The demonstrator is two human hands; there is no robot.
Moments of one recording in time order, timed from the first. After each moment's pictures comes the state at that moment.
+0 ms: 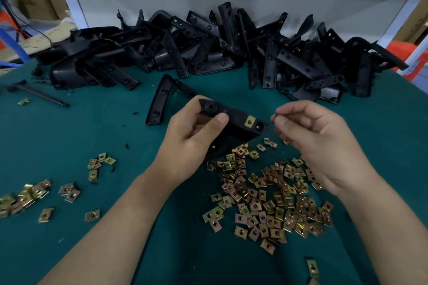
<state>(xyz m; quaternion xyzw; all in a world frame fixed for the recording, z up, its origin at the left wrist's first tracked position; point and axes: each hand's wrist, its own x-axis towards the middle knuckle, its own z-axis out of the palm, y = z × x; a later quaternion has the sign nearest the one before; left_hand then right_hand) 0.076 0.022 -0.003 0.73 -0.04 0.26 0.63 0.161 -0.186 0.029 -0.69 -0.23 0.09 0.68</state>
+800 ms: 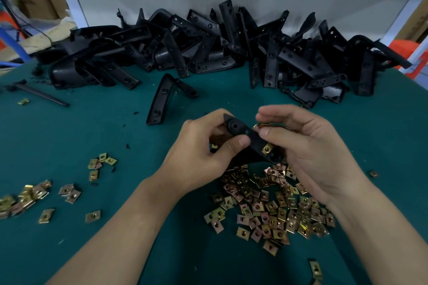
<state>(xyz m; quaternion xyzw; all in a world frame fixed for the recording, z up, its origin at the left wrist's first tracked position) 0.075 0.013 -0.005 0.81 -0.08 0.23 0.53 0.140 -0.169 0.032 -0.64 -0.21 0.16 0.72</state>
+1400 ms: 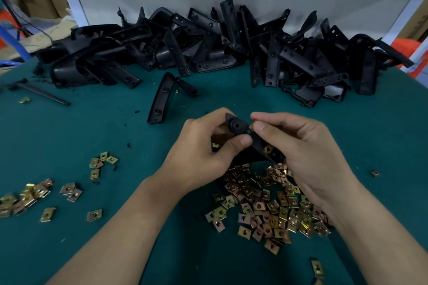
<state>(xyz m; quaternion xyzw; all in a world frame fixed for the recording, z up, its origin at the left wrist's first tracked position) 0.075 0.012 -0.005 0.81 -0.09 0.24 0.52 0.135 -0.164 0.028 -0.68 -0.22 0.13 0.69</state>
